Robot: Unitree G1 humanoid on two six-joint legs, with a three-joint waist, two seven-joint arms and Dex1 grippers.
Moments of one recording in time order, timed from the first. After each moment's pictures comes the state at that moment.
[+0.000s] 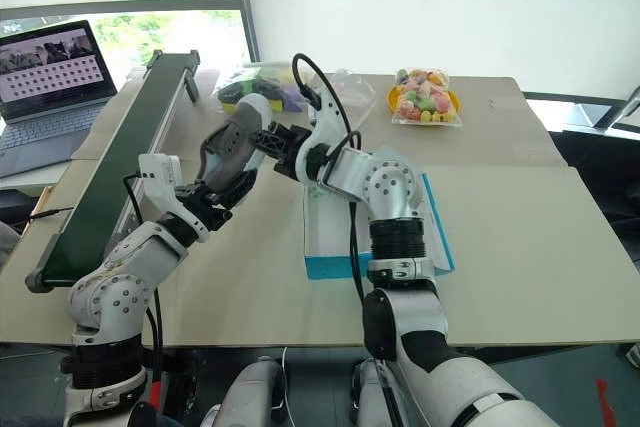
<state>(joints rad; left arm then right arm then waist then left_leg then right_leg) -0.32 0.29 0.23 -0.33 -0.71 0.72 -0.25 -1.03 0.11 -0.26 0.34 0.91 1.04 -0.03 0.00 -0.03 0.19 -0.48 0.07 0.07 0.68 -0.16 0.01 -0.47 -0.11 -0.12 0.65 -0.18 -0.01</state>
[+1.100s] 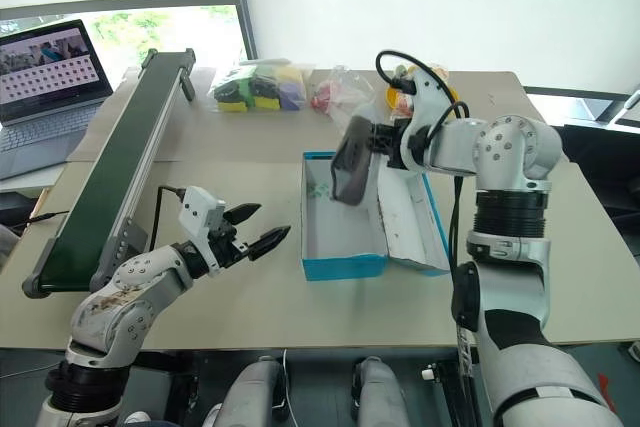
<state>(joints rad) -0.18 0.50 -0.02 -0.40 -0.51 0.61 -0.55 -1.04 -0.42 -0.20 0.20 0.79 1.50 -0.05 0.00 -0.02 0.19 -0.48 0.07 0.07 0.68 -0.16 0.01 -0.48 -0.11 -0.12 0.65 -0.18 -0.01</state>
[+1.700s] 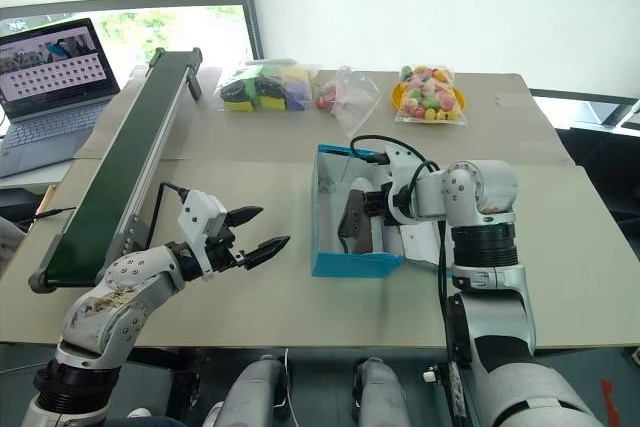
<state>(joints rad) -0.18 0.52 -0.02 -0.40 -0.47 0.57 -0.60 -0.92 -0.32 -0.10 0.17 0.59 1.55 0.03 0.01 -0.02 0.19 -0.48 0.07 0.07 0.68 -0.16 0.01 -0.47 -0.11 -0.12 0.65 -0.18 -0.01</state>
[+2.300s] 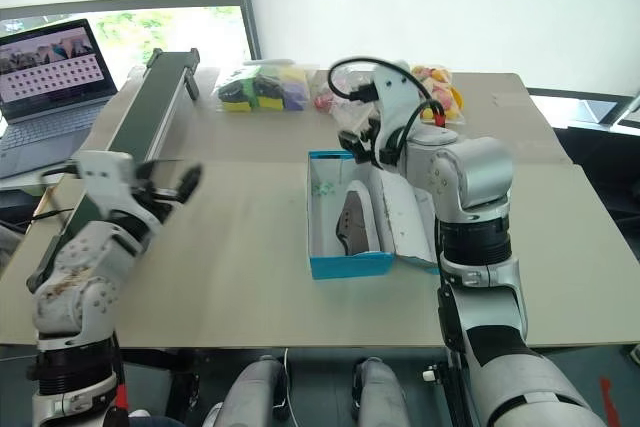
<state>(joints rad) -0.29 0.38 0.41 -0.23 -0.42 0.55 -0.14 -0.91 -0.32 0.04 -0.16 0.43 1.05 0.25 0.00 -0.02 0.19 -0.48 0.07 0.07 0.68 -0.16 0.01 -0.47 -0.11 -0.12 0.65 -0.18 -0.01</state>
